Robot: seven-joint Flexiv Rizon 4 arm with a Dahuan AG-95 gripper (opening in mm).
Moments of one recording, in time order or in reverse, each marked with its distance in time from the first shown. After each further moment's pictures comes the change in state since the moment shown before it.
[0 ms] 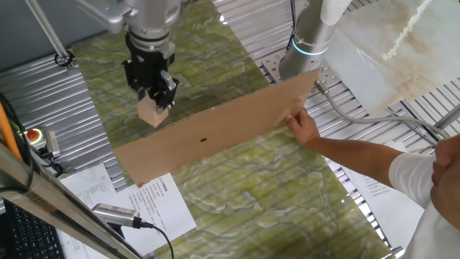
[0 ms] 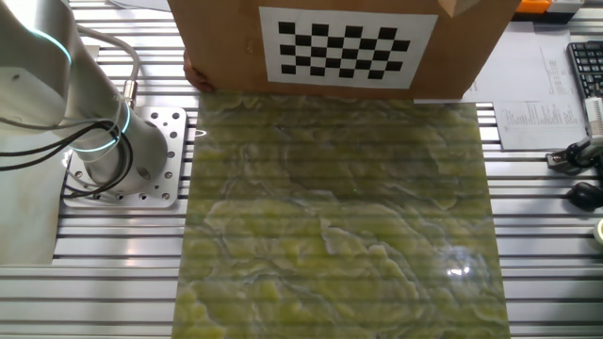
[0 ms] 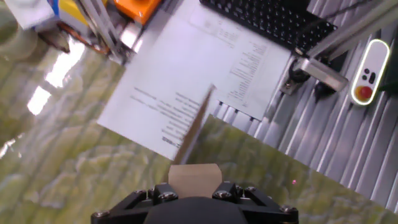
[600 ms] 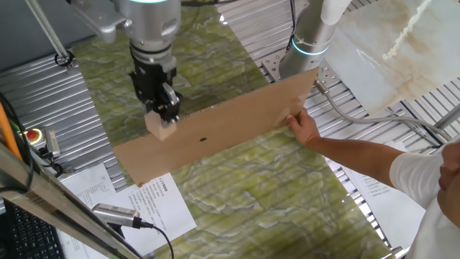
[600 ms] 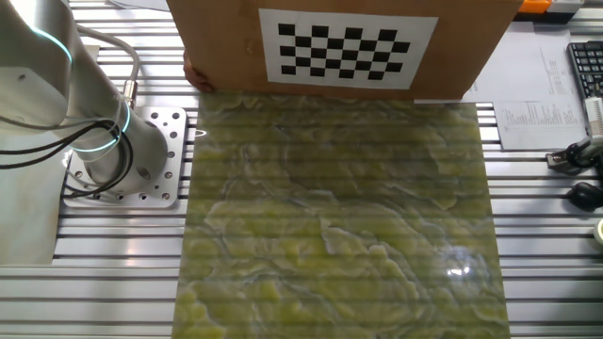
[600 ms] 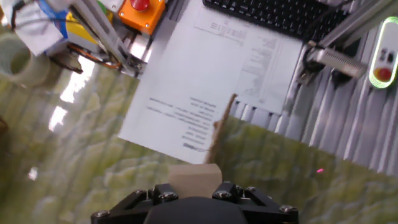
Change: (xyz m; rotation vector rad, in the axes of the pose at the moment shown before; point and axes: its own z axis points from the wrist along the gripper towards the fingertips) arm -0.012 0.039 0.003 -0.070 0.019 0.171
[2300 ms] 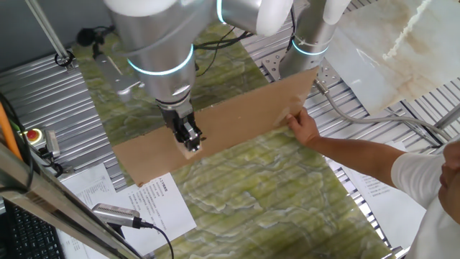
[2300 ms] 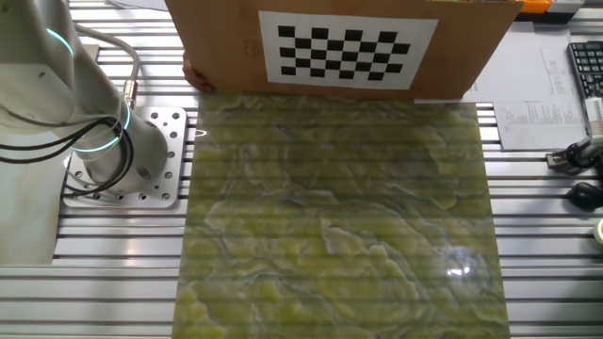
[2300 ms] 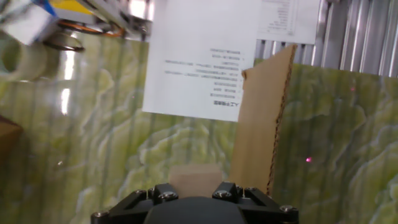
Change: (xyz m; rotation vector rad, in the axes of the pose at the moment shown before) arm 0.032 0.042 0.081 0.036 0.187 0.182
